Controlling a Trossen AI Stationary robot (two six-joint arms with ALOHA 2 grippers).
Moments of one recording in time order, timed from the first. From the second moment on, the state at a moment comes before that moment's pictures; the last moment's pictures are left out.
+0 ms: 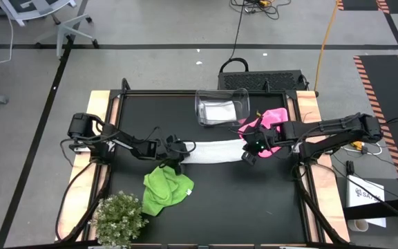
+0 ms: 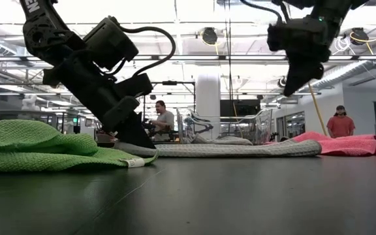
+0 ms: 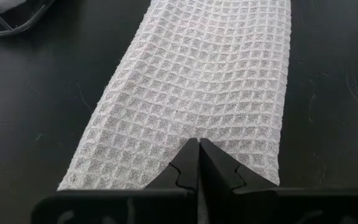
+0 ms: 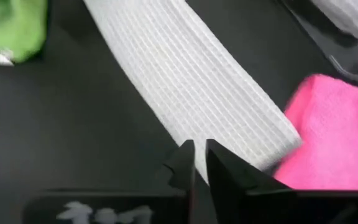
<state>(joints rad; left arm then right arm) -0.05 1.73 0.61 0.32 -0.22 -0.24 0.00 1.17 0.82 -0.72 0.10 0.56</state>
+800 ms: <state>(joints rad) -0.05 1.73 0.61 0.34 -0.22 -0.24 -0.11 1.29 0.74 -0.74 0.00 0.87</state>
